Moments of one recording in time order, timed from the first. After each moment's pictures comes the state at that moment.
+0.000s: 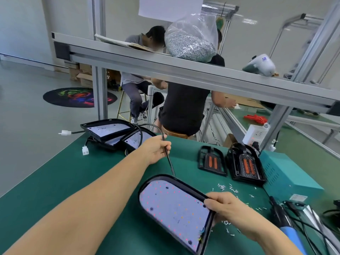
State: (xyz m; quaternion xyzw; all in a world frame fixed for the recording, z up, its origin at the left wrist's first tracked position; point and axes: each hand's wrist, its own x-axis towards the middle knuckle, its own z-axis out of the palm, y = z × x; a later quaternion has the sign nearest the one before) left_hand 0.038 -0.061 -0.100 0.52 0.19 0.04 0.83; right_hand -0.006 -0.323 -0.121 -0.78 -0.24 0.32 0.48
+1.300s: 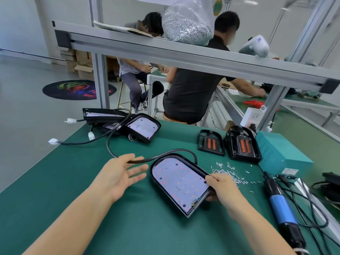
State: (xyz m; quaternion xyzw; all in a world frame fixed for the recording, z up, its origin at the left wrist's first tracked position) left_hand -0.132 -0.064 -0.122 0.47 0.25 0.11 0.84; right_hand -0.030 -0.312 -0.154 -0.83 -0.07 0.16 0.54
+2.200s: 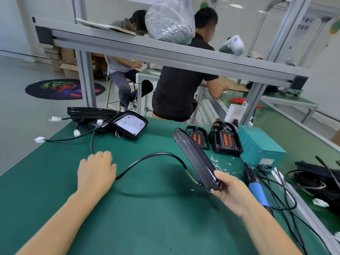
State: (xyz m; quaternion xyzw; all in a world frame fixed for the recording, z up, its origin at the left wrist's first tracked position) left_hand -0.133 -0.052 -0.161 0.94 0.29 0.17 0.04; right_hand -0.032 -0.375 -0.149 -0.60 0.04 0.22 0.77
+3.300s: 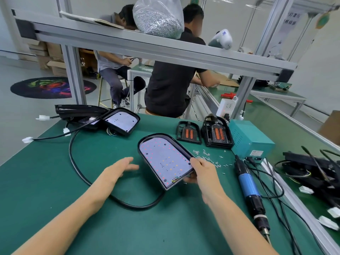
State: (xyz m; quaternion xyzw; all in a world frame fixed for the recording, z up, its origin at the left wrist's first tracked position) left_hand -0.140 -0.087 -0.176 0.75 0.09 0.07 0.65; right_hand -0.048 -0.319 -0.151 -0.72 -0.01 0.08 0.69
